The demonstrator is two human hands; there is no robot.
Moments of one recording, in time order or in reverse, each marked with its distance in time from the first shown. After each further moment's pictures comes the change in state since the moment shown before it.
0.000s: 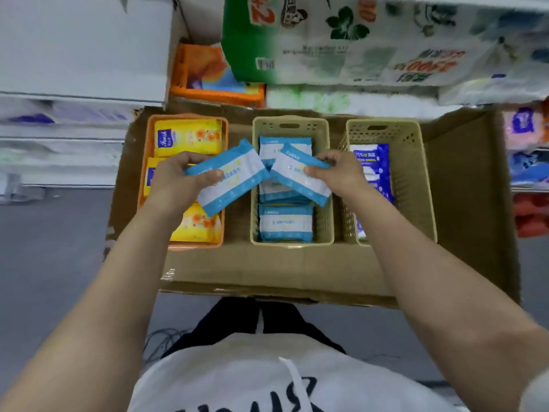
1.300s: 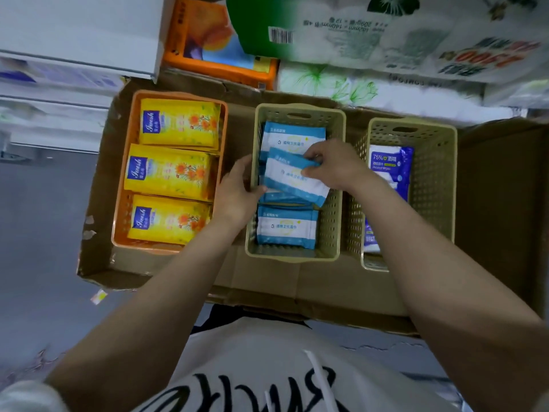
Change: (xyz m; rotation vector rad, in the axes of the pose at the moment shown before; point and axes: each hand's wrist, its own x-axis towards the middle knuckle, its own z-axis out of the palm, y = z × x) left_hand 0.038 -0.049 0.110 0.262 -0.017 -0.039; right_hand 0.064 -0.012 0.009 -0.554 -0.357 -0.186
